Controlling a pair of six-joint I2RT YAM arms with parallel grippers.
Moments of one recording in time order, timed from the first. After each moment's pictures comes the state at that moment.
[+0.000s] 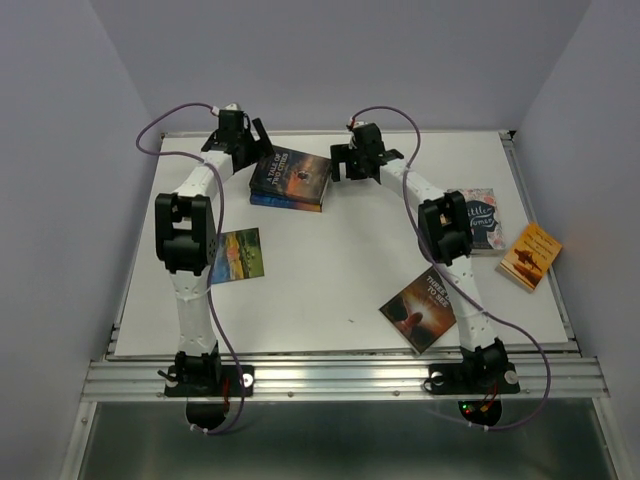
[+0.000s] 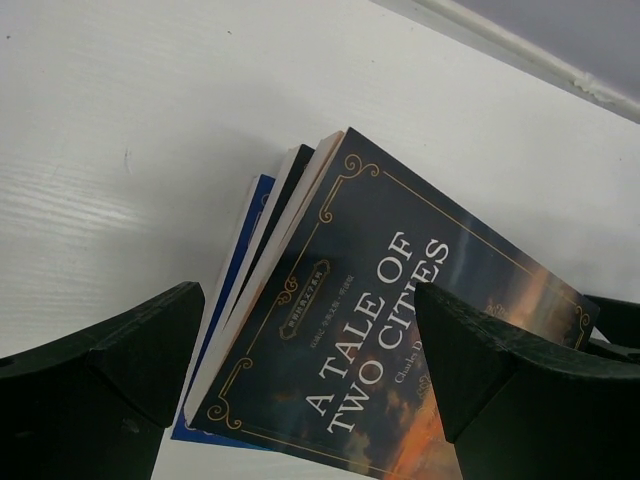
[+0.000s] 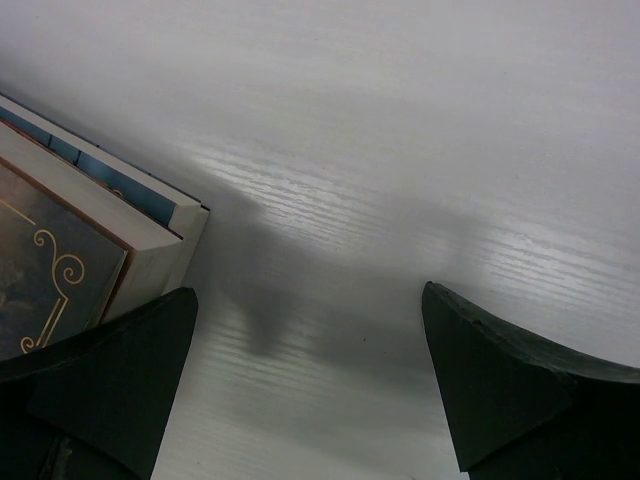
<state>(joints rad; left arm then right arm) -0.12 2.18 1.83 -0.32 0.02 -0.51 0.40 2.56 2.25 -0.39 -0.06 0.22</state>
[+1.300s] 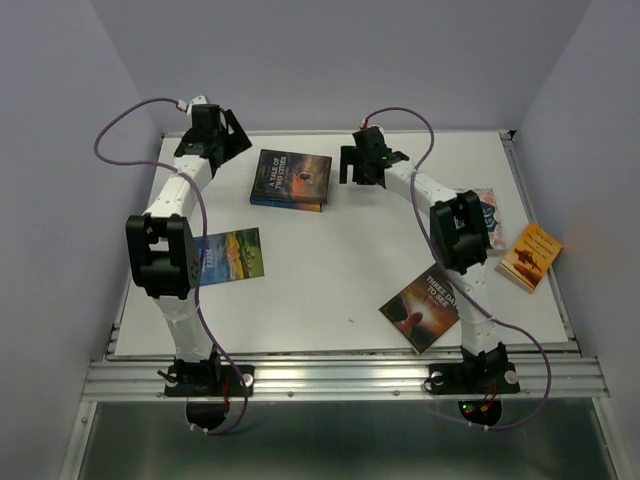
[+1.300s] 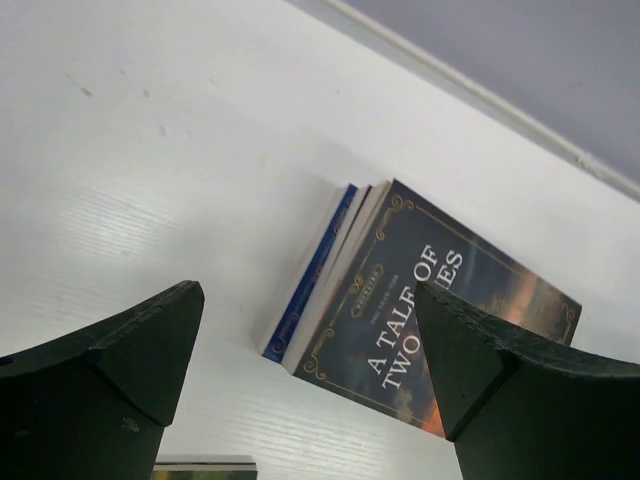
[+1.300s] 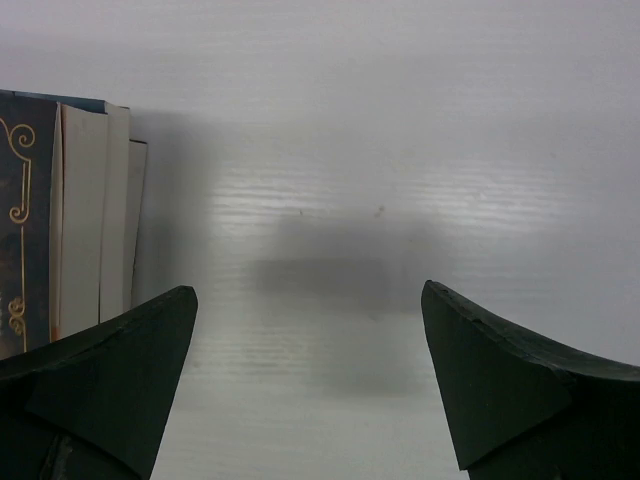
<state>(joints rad) -0.09 1.93 1.64 -0.34 -0.09 -0.52 0.44 2.39 2.03 -0.40 0.22 0.34</state>
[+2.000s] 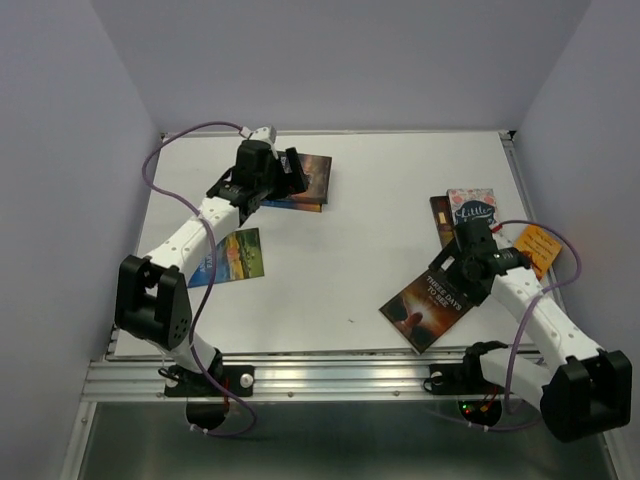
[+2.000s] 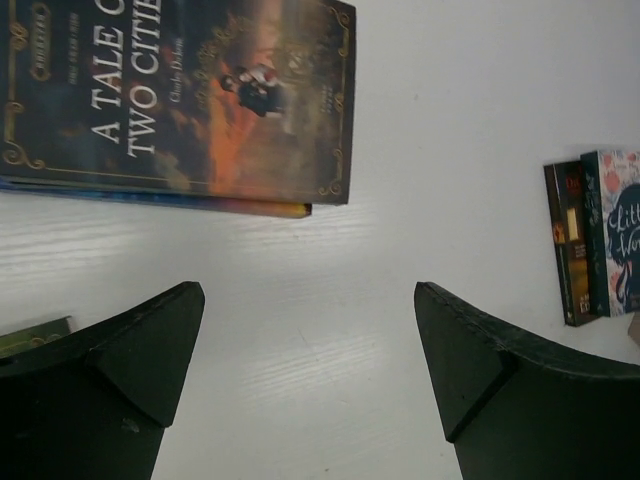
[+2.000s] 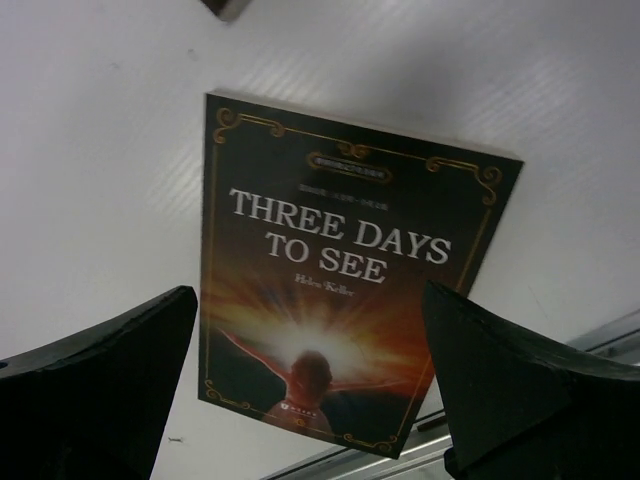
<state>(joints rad) -0.34 1.56 1.27 -0.25 0.01 -0.51 0.22 1.09 0.76 -0.80 0.25 0.90</state>
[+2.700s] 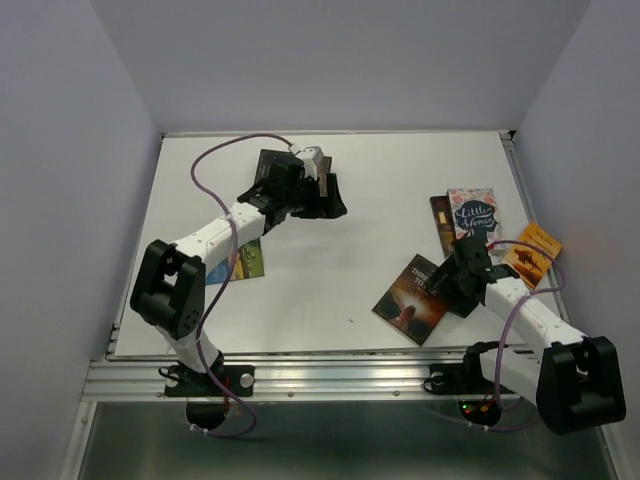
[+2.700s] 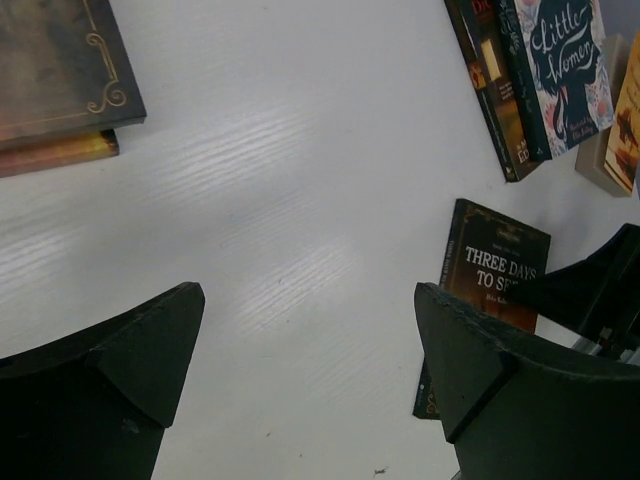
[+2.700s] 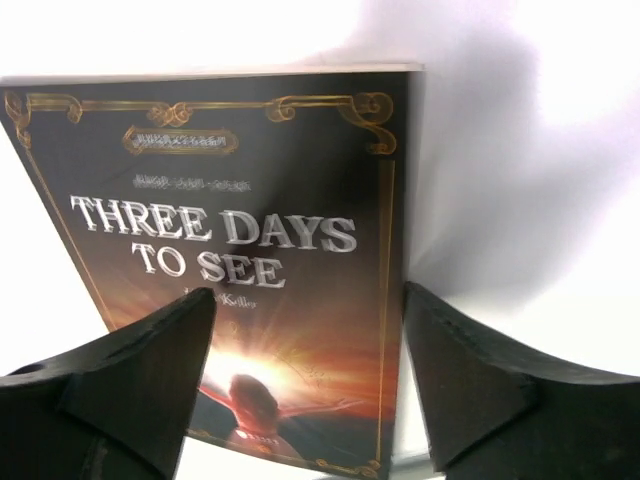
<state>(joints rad) -0.52 1.64 1.22 -0.18 0.25 -0.45 0.18 1.05 0.51 -0.65 0.08 0.98</state>
